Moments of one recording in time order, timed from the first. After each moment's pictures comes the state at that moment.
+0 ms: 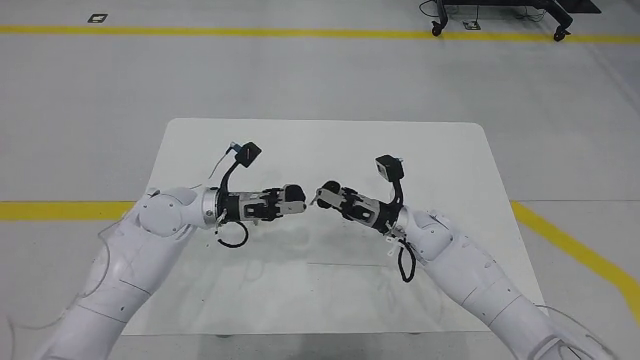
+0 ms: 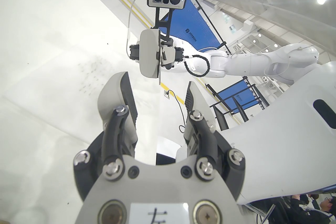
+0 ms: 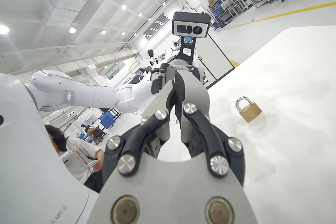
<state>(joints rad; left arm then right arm) 1.01 -0.99 -0.98 -1.37 -0.39 -0.75 -1.07 -1.08 -1.17 0.80 -1.23 0.06 -1.01 0.32</state>
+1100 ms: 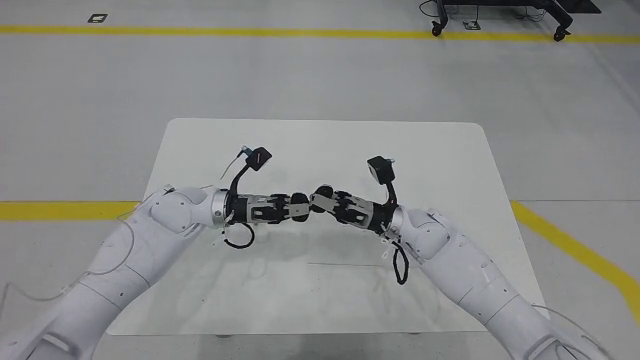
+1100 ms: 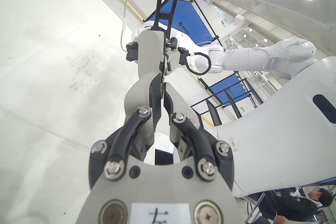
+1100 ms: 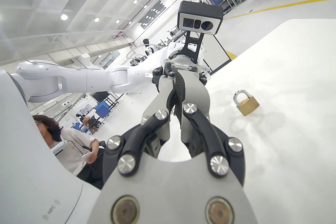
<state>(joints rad) 0.84 -0.92 -0.66 -1.27 -0.51 -0.84 -0.98 -1.08 -1.19 0.83 -1.23 -0.01 -0.99 0.36</state>
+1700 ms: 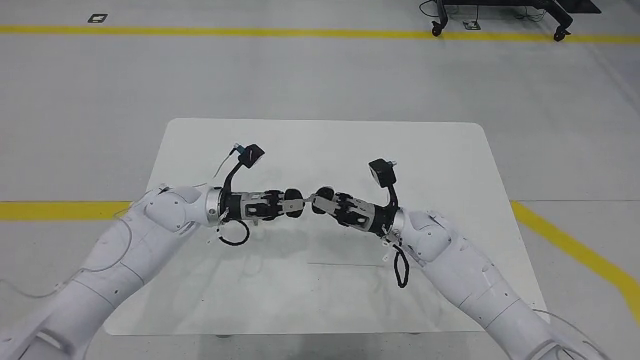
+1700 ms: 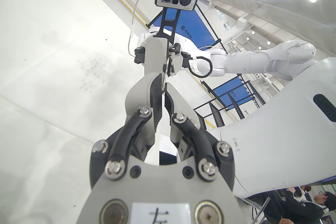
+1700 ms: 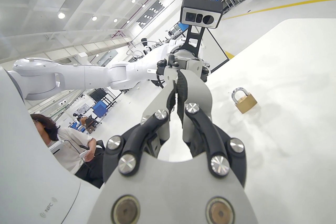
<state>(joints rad) 0.81 -0.90 -0.63 -1.25 -0.54 -0.89 -0.93 -1.11 -1.19 0.86 -1.25 -0.04 -0.99 0.37</state>
